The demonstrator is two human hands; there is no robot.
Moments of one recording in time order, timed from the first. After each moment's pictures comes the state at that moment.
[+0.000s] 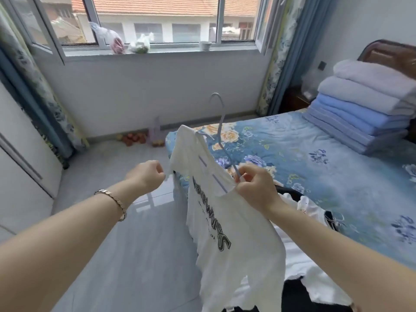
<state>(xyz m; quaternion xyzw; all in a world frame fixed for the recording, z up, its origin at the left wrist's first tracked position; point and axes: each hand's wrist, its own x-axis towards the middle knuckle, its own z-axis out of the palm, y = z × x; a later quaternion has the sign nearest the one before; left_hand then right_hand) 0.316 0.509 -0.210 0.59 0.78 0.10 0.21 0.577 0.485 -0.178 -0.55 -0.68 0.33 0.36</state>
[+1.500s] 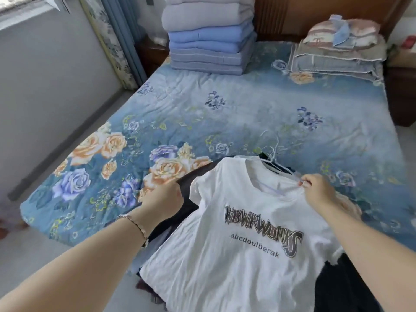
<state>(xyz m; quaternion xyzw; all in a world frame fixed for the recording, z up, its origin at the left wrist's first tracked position) 0.593 0.771 -0.351 0.87 0.45 -0.14 0.16 0.886 0.551 -0.422 -0.94 -0.23 0.13 0.23</state>
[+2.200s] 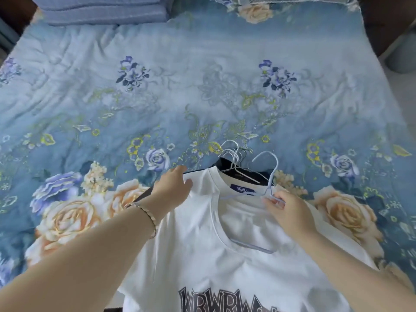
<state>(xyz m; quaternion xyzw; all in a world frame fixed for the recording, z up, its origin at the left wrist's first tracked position) 0.938 0.878 -0.593 0.87 0.36 -0.20 0.27 1.028 0.622 -0.623 -0.94 -0.09 0.22 0.26</state>
